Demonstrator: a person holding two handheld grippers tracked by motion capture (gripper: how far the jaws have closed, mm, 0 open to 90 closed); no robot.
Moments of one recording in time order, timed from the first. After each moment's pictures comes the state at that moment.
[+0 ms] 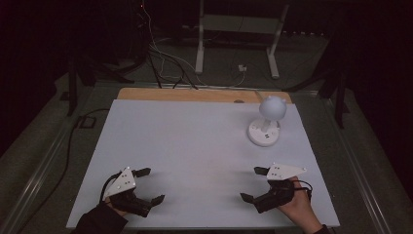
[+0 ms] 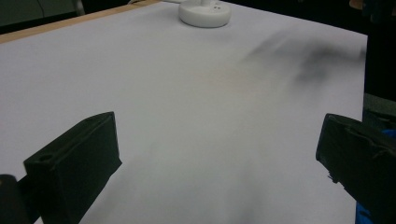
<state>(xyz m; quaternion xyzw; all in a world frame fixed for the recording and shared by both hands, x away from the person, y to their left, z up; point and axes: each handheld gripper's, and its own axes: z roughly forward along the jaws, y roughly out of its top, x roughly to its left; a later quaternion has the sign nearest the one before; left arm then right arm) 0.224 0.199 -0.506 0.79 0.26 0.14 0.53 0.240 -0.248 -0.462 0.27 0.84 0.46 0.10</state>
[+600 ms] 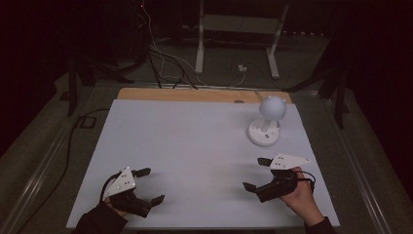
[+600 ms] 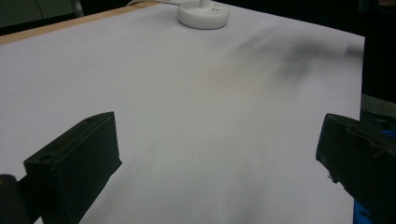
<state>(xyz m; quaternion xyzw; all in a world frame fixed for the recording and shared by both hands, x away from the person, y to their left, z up) 0.224 0.199 -0.505 0.79 0.26 0.14 0.53 0.259 -0.255 -0.448 0.28 0.83 0.46 0.11</state>
